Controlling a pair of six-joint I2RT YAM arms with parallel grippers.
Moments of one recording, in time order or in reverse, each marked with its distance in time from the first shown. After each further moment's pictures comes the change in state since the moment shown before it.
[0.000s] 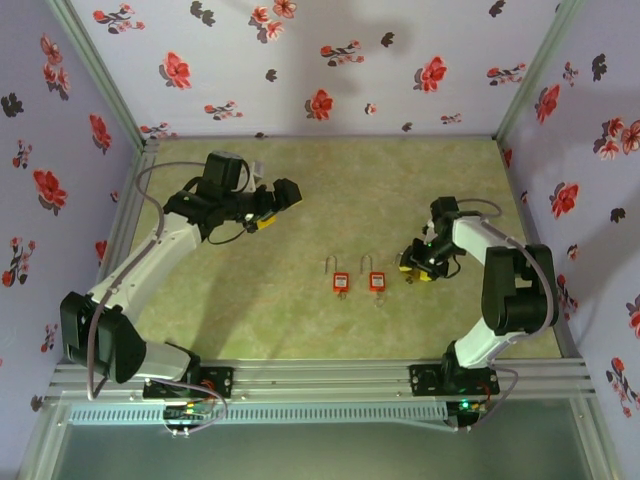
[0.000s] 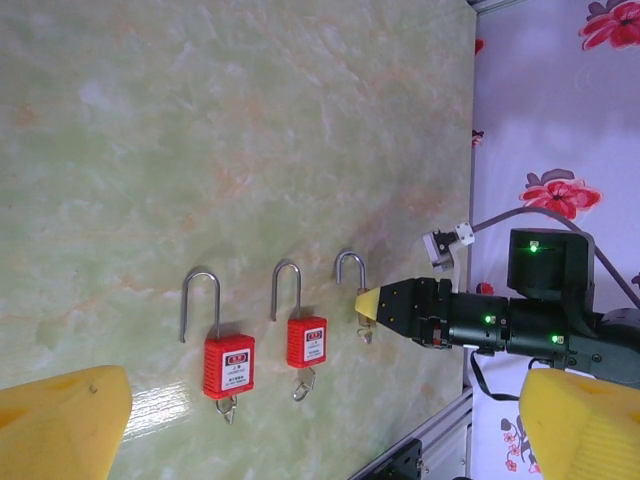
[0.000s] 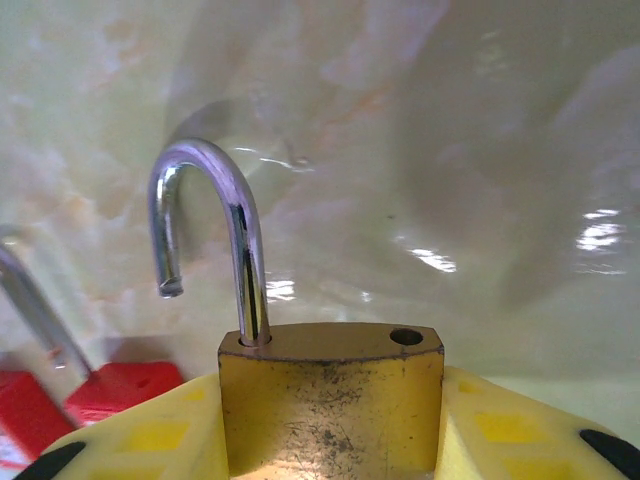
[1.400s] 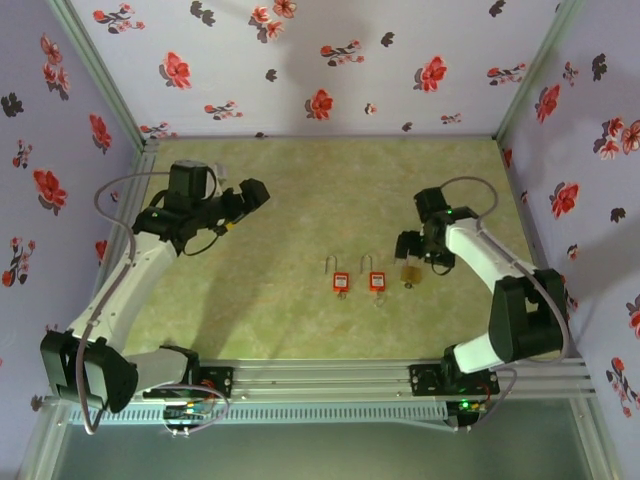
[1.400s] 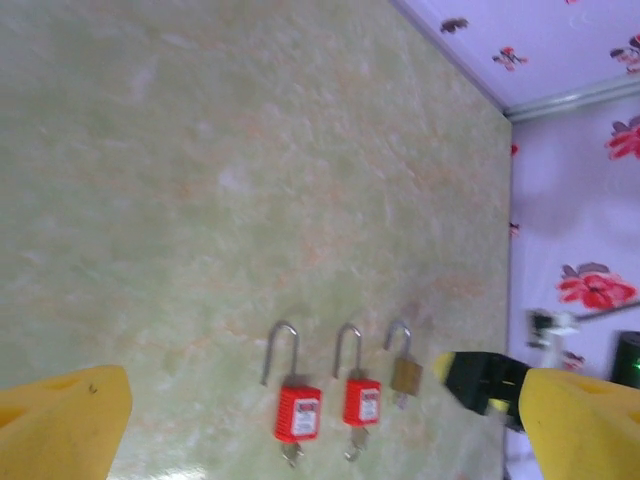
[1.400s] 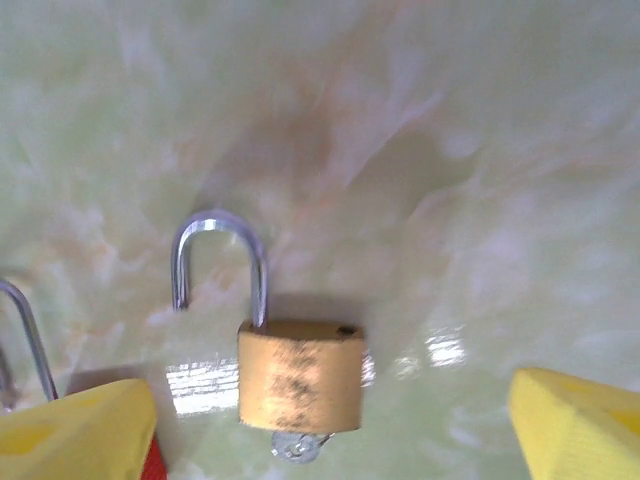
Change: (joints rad) left arm 0.159 -0.179 -0.124 -0.009 -0.121 0.055; right arm 0.117 -0.179 0.066 -0.029 0.373 0.016
